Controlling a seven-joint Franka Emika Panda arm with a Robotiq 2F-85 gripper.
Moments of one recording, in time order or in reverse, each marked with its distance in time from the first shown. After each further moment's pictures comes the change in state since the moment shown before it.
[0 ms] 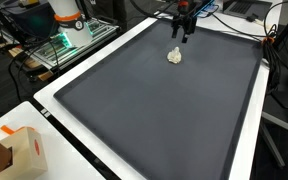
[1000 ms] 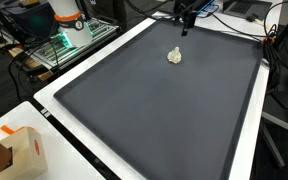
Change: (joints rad) arm -0.175 -0.121 0.064 -0.033 0.451 0.022 -0.331
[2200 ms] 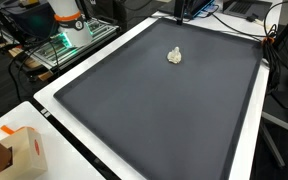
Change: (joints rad) arm -0.051 -0.106 -0.044 0.000 0.269 -0.032 0.550
